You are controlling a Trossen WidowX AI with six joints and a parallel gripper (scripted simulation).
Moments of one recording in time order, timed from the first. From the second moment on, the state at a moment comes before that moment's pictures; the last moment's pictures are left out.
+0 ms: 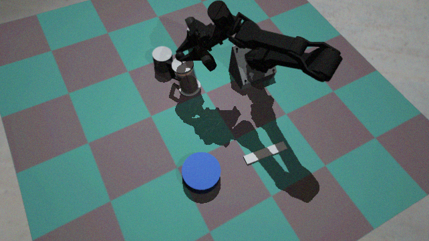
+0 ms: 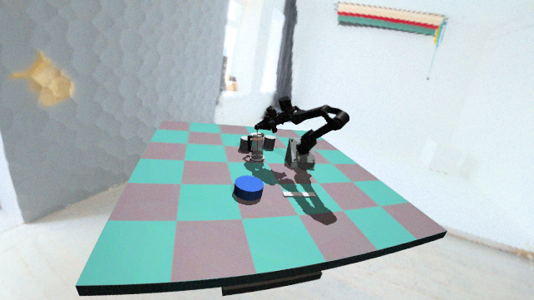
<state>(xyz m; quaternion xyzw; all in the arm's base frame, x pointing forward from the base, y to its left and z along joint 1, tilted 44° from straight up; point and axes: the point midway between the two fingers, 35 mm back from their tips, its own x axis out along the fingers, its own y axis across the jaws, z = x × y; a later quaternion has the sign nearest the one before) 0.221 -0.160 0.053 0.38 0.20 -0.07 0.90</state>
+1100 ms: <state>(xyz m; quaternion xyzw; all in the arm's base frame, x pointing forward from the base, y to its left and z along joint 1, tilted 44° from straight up) 0.224 -0.159 0.045 0.39 0.21 -0.06 0.89</state>
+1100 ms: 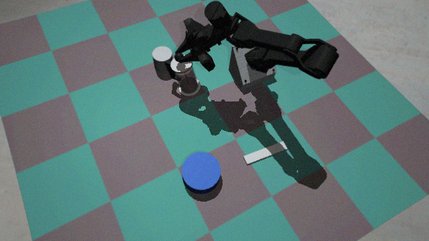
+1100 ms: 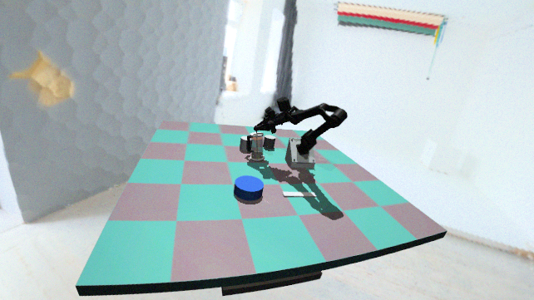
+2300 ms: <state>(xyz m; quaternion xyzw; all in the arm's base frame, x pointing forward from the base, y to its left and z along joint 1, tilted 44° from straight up) 0.215 -0.174 0.058 0.39 0.22 -0.07 0.89</state>
